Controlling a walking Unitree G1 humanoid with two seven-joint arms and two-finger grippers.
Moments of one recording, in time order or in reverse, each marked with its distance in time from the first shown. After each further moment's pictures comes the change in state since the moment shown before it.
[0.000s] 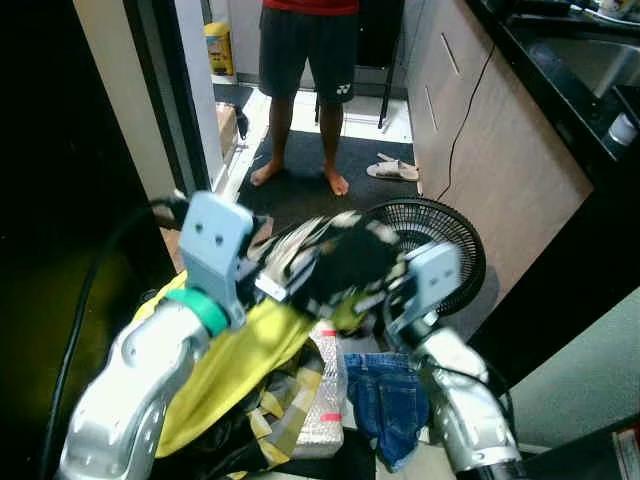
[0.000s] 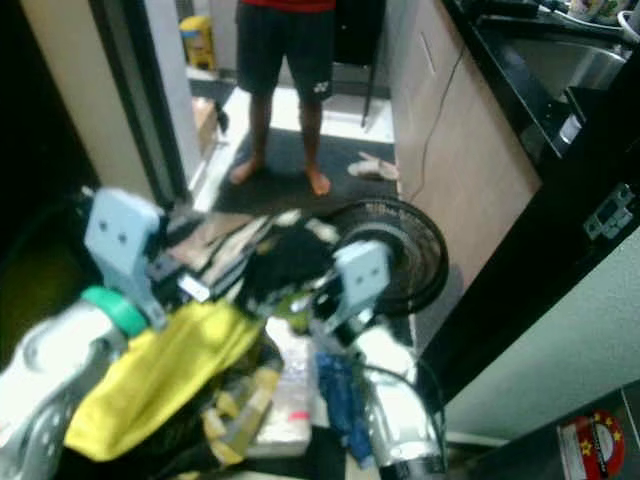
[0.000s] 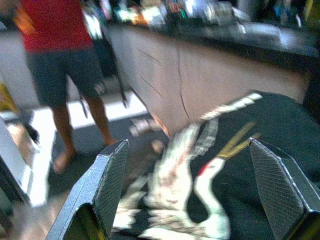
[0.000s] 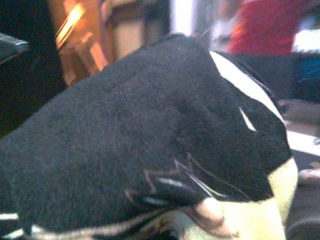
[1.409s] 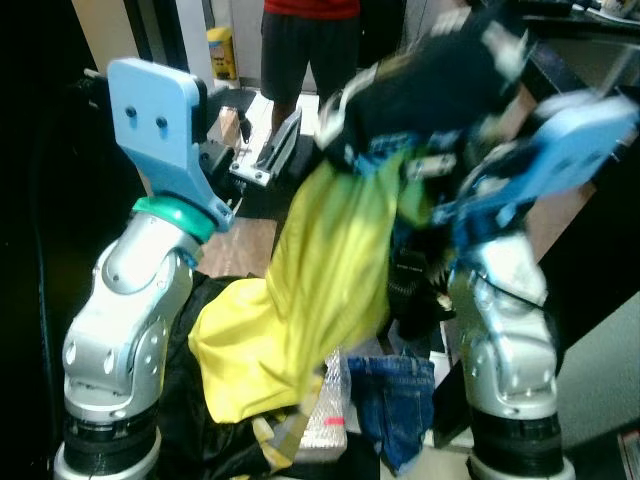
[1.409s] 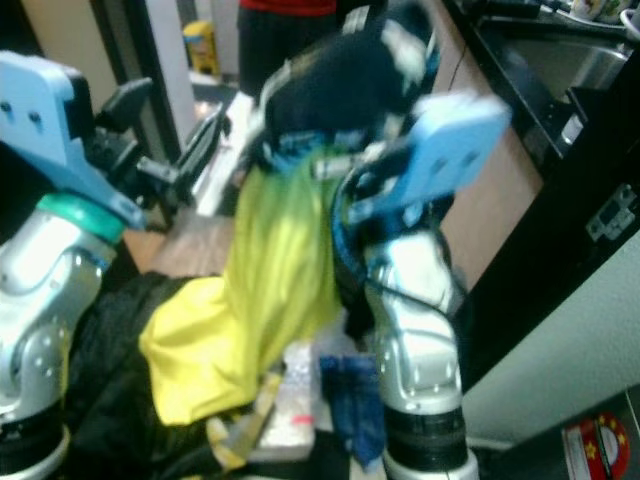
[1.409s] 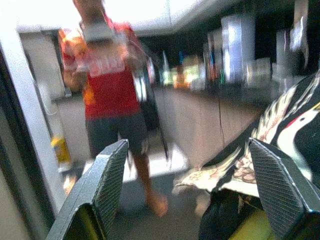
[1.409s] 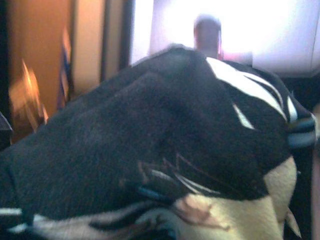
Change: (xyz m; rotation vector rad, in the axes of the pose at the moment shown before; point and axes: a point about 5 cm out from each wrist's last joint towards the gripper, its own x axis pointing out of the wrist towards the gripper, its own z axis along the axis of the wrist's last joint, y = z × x) left arm 0.009 0.023 0.029 0.108 -0.146 0.176; right arm 0.015 -0.001 0.071 -0.168 -0.187 -0.114
